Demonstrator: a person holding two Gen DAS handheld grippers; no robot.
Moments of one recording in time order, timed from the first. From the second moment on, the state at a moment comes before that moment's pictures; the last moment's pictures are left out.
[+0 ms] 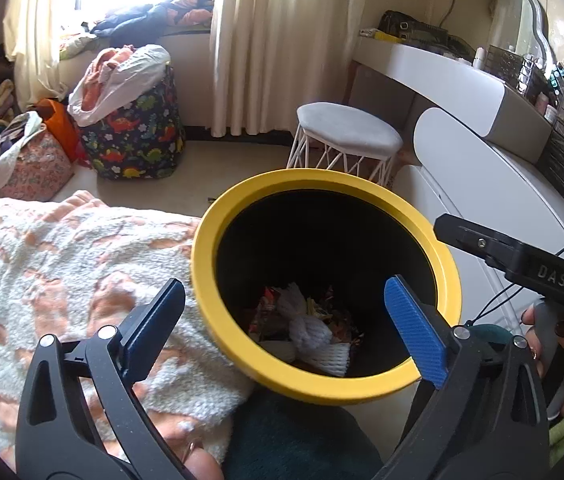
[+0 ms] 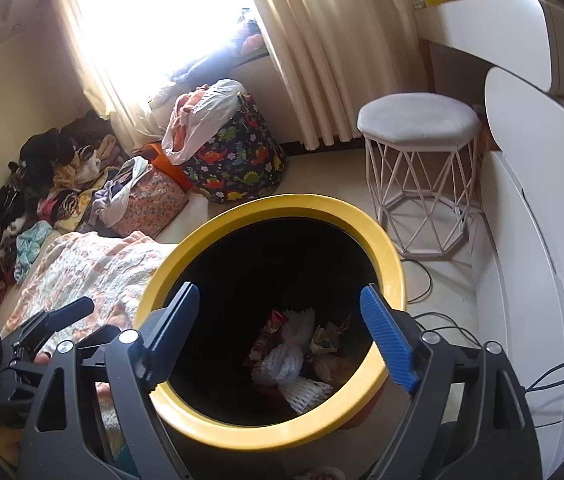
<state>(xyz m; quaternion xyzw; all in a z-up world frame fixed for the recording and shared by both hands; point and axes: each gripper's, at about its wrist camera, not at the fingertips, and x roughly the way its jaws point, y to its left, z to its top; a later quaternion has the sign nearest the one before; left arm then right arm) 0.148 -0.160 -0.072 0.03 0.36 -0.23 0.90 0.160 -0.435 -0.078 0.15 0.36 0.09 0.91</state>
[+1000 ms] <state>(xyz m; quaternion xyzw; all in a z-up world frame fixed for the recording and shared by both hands) 0.069 -0.040 -0.022 0.00 0.25 -0.06 0.97 0.069 -0.359 -0.027 0.07 0.17 0.12 0.97</state>
